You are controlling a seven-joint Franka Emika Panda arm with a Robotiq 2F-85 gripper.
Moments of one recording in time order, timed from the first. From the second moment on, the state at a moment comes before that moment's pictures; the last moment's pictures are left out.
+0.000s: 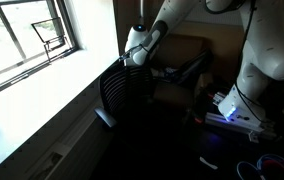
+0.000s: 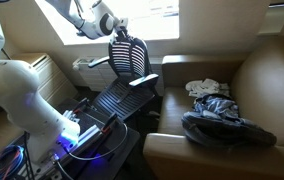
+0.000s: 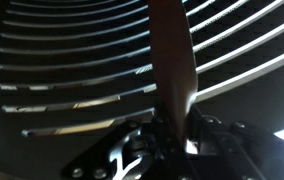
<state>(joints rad) 0.54 0.63 -0.41 -2.00 0.08 3.03 0.78</state>
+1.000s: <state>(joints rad) 0.96 0.03 -0.89 -1.96 -0.53 3.07 1.14</state>
